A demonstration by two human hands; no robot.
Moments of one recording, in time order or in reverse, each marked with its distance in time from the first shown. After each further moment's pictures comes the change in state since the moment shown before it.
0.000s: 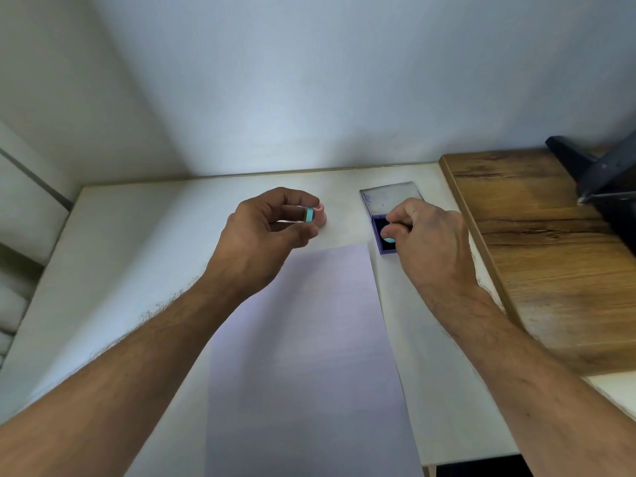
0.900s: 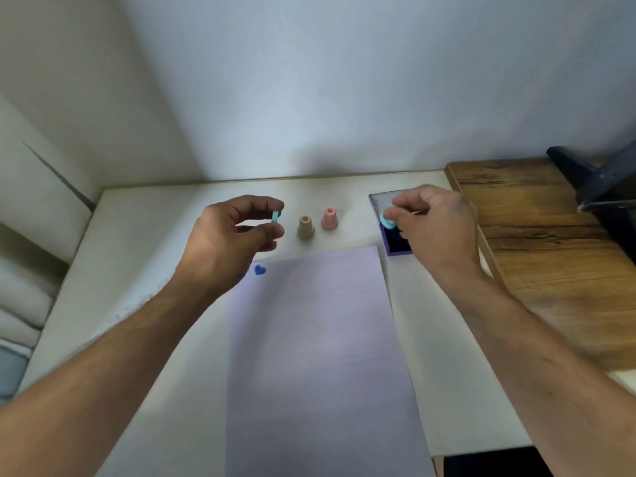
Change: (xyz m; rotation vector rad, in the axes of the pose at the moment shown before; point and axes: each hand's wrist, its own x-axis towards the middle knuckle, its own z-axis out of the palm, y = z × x) left_hand -0.008 -0.012 -0.047 0.035 0.107 -0.084; right_hand 0.013 -0.018 -0.004 0.272 0.068 0.095
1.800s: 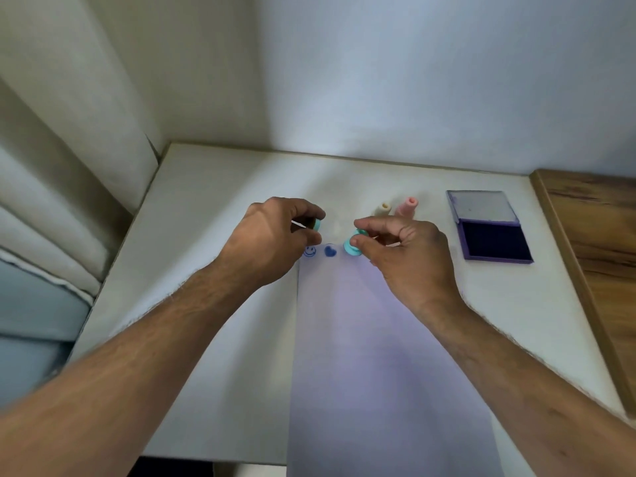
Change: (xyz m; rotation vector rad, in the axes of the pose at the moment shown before) left_hand 0.004 -0.039 -0.039 0.378 -0.036 -0.041; right_hand -0.068 -0.056 0.092 0.070 -0.317 -0.058
